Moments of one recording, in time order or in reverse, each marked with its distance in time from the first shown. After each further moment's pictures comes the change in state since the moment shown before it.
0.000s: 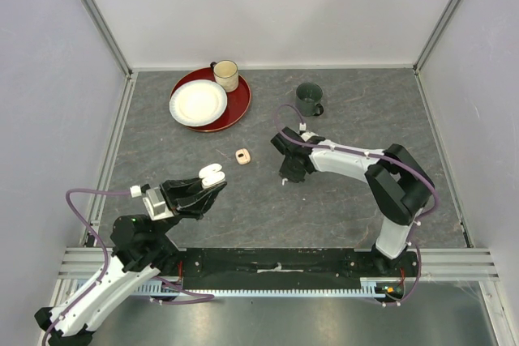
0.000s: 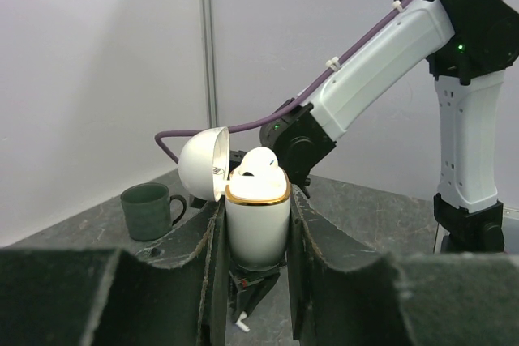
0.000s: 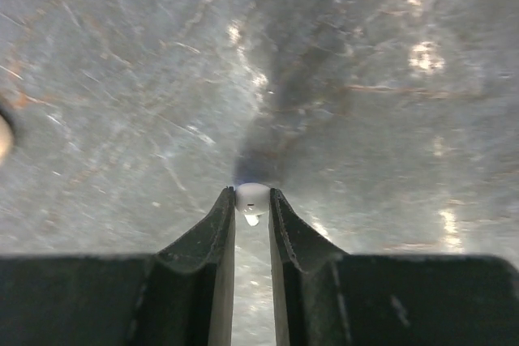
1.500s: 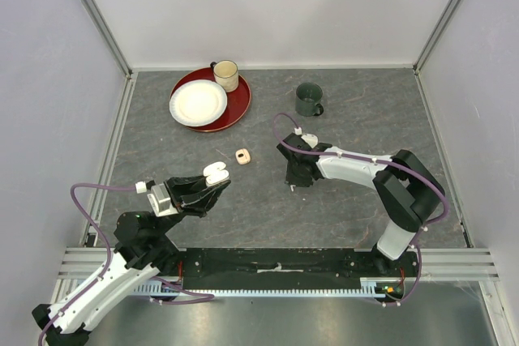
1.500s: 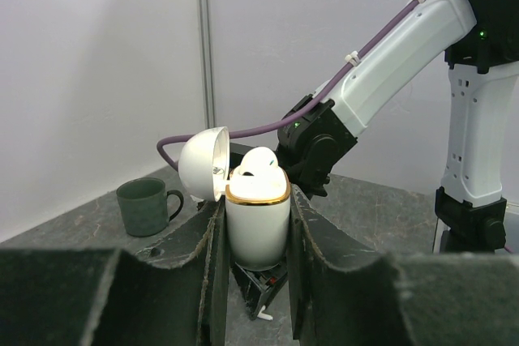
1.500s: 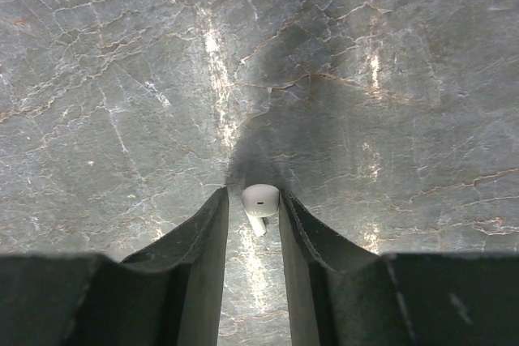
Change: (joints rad) left arm 0.000 0.077 0.000 0.053 0.009 -0.001; right arm -0.003 -0.098 -0.143 0.068 -0.014 -0.297
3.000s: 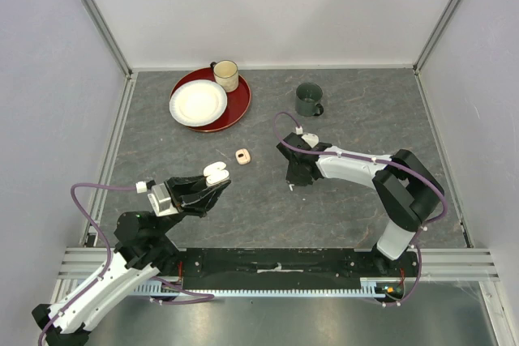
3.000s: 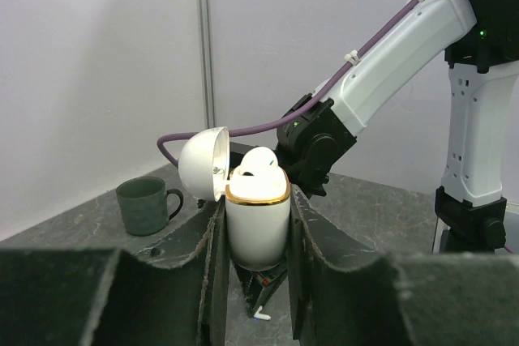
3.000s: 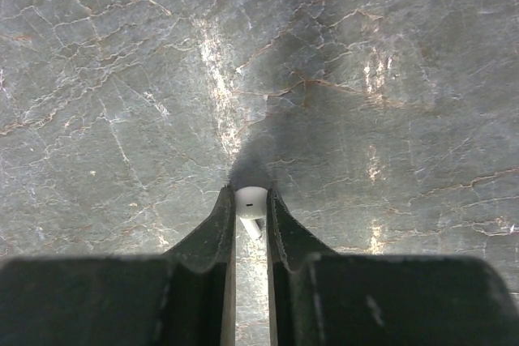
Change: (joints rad) left arm 0.000 0.001 0.000 0.000 0.000 -0.001; right arm -0.001 0.006 0.007 -0.002 0.013 0.023
